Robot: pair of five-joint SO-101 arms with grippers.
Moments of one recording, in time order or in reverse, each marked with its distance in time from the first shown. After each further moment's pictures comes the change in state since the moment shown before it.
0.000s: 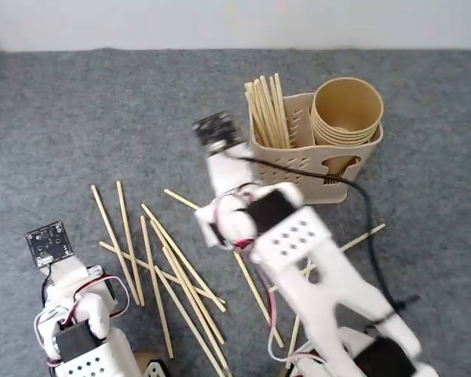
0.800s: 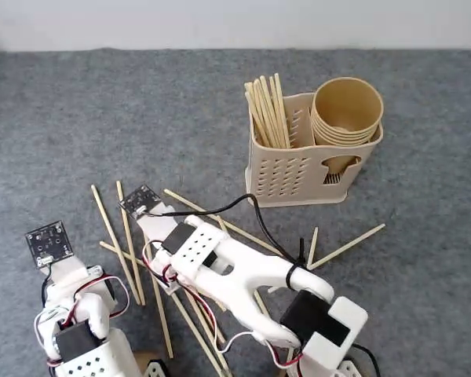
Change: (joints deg) left arm 0.0 0.0 0.0 0.0 0.0; right arm -14.9 29.4 -0.6 -13.9 -1.8
